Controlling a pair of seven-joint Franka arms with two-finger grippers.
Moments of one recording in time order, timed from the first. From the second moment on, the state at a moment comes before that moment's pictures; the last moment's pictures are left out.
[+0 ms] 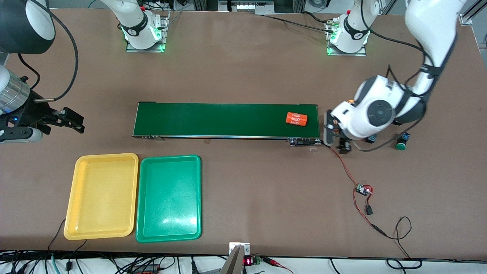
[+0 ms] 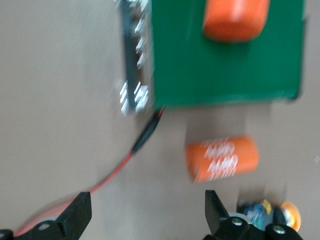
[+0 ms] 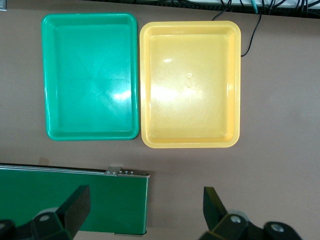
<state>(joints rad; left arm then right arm) 0.35 0.44 -0.58 -1.95 0.29 2.18 1.20 0.01 0.22 0.07 -1.45 -0.04 1.76 0.03</state>
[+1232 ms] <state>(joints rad) 0.35 0.48 -0.35 -1.81 0.36 2.29 1.04 0.01 0.22 0.07 -1.45 -0.04 1.76 0.03</state>
